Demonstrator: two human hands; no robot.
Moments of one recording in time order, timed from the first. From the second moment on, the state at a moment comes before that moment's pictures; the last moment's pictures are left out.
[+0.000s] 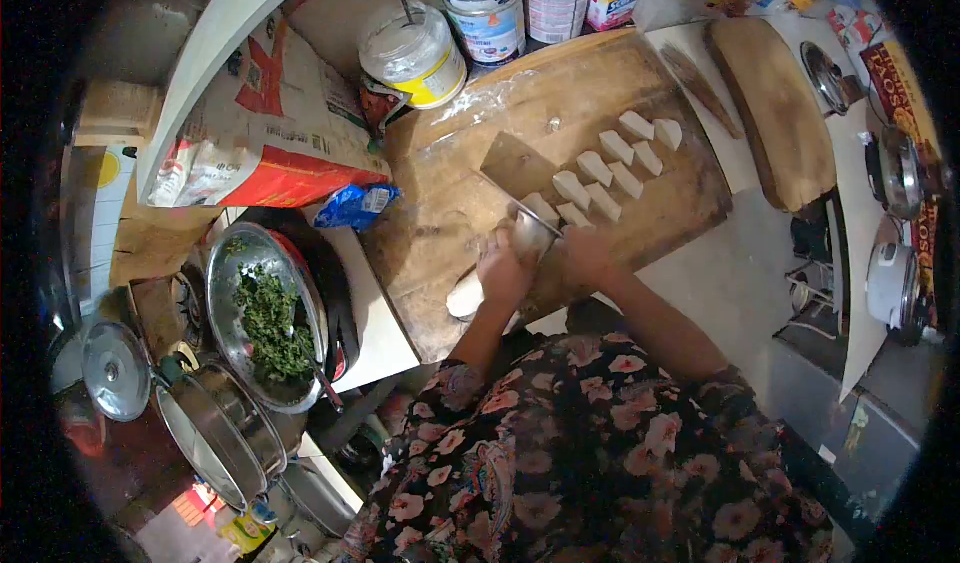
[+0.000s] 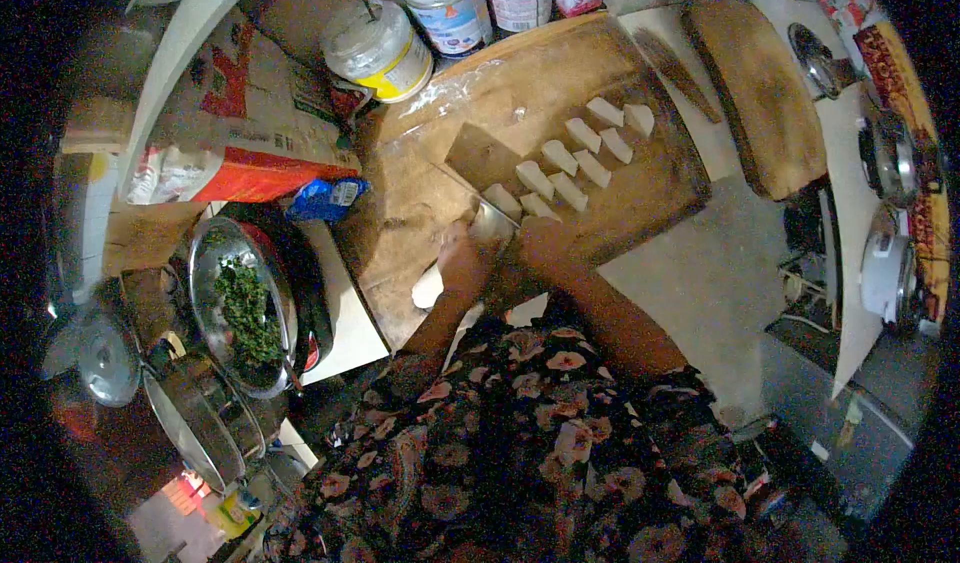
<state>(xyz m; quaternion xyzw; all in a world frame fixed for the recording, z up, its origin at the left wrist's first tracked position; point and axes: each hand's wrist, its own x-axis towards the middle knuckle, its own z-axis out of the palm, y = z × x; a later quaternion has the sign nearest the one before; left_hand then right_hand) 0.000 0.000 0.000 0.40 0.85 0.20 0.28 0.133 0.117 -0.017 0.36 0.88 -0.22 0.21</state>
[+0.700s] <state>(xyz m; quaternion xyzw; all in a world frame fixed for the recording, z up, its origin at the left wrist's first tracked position) 0.006 -0.037 0.007 0.65 0.73 0.22 -0.01 0.160 0.051 0.101 0.43 0.86 -0.23 0.17</state>
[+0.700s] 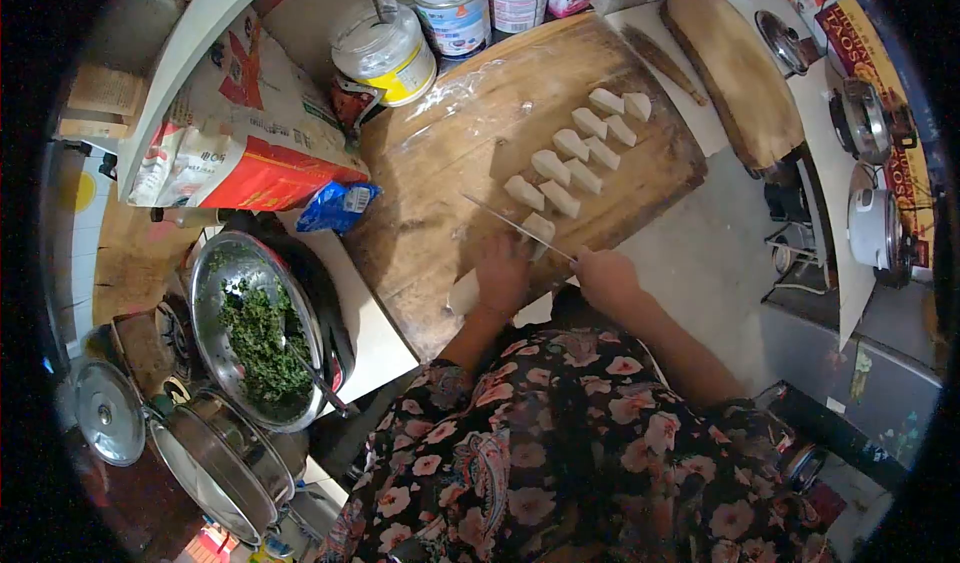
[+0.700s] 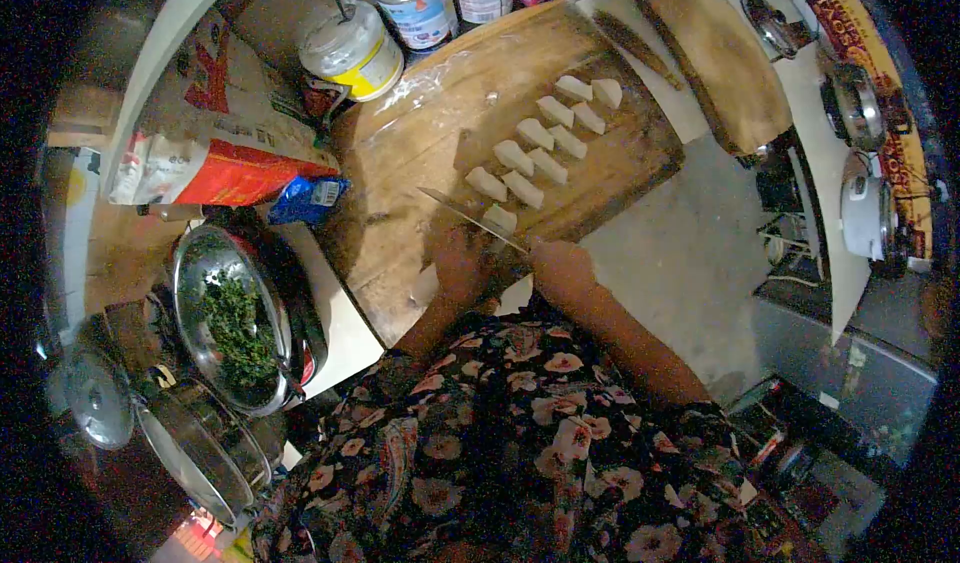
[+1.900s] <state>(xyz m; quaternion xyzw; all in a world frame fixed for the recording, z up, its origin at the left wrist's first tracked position) -0.038 -0.044 0.004 0.36 0.82 0.34 0.29 0.132 0.042 0.071 0.41 0.86 -0.31 0.07</state>
